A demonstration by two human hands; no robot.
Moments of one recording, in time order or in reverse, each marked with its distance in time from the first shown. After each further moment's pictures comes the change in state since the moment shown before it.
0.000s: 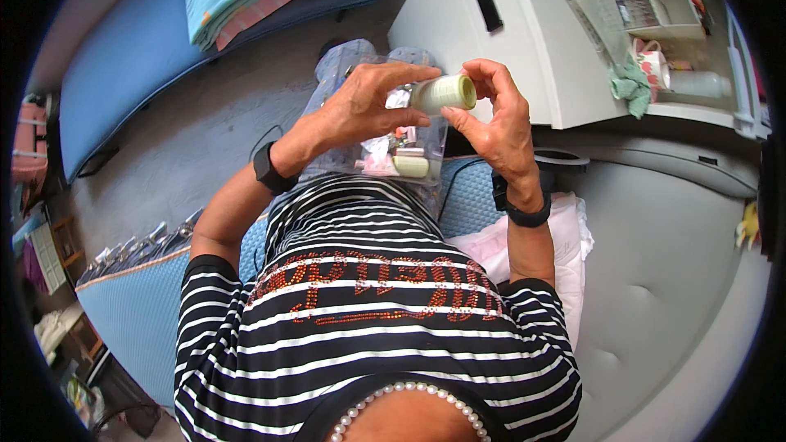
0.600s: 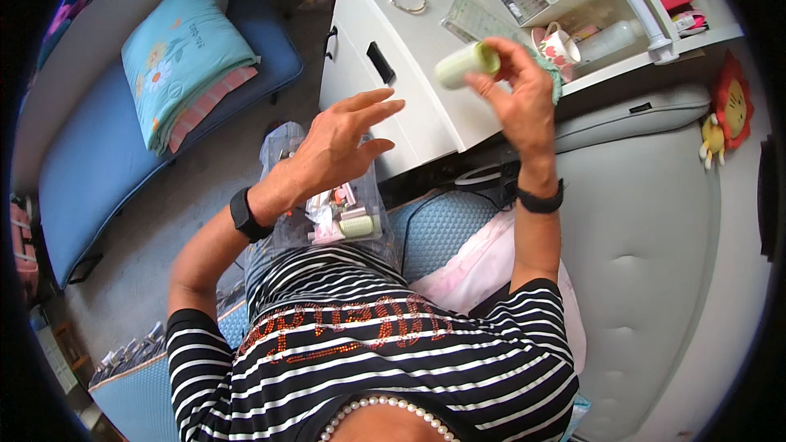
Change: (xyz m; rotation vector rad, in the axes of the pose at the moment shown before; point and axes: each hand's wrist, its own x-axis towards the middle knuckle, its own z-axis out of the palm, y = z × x) left_hand 0.072 0.043 0.020 0.191 0.025 0.139; right_hand 0.030 -0.027 -0.132 -0.223 0.312 -0.013
